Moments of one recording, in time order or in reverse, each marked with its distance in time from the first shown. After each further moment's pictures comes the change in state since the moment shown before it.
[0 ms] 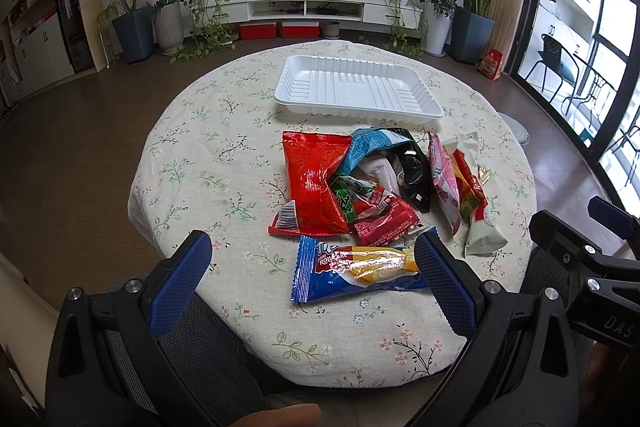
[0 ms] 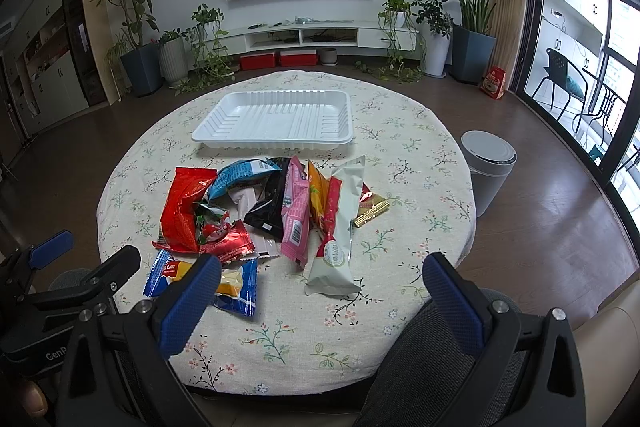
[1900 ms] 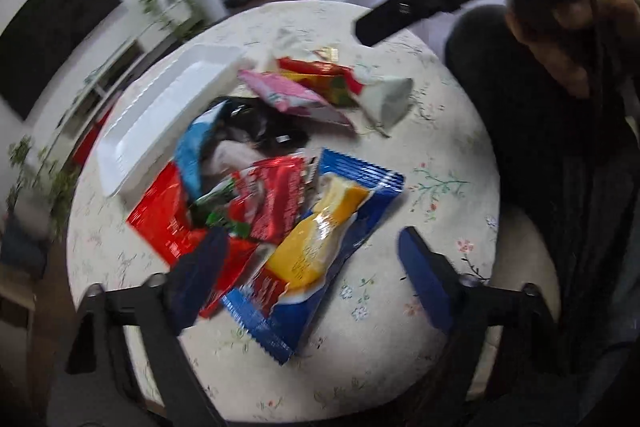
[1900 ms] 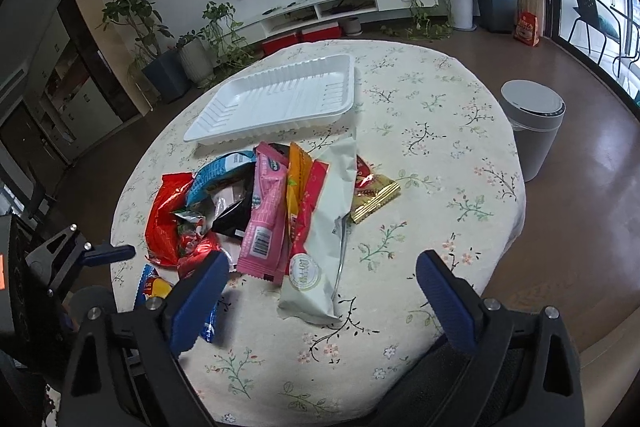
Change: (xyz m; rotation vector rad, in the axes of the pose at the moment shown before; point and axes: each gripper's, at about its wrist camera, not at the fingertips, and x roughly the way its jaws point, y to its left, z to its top) left arm 0.065 -0.062 -0.035 0.951 0.091 -0.370; right arm 0.078 -0.066 0.001 0.135 0.108 0.228
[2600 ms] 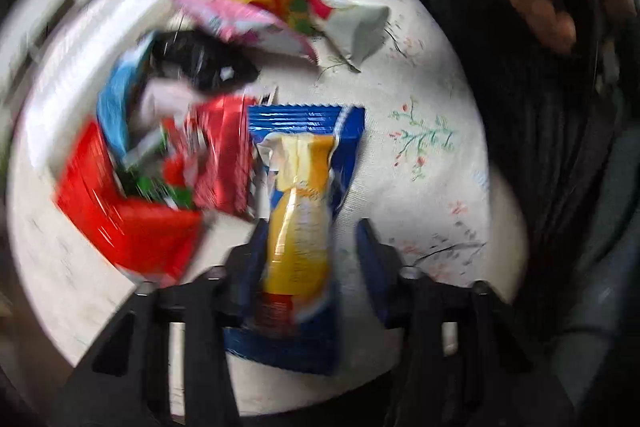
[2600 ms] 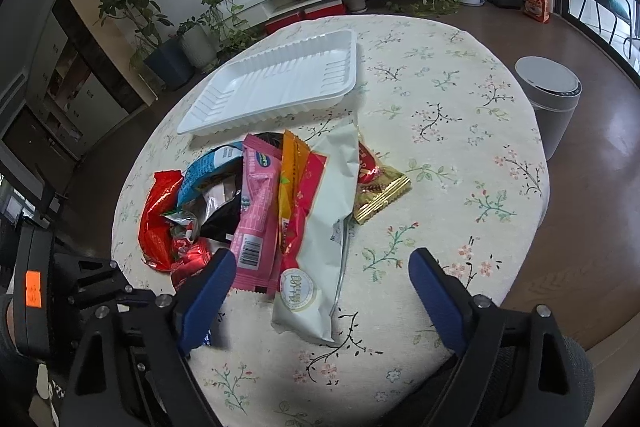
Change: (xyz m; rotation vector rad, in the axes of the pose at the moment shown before) left arm 0.059 0.028 0.006 -0.084 0.250 -0.273; right arm 0.029 -0.012 0.015 0.019 0.085 0.043
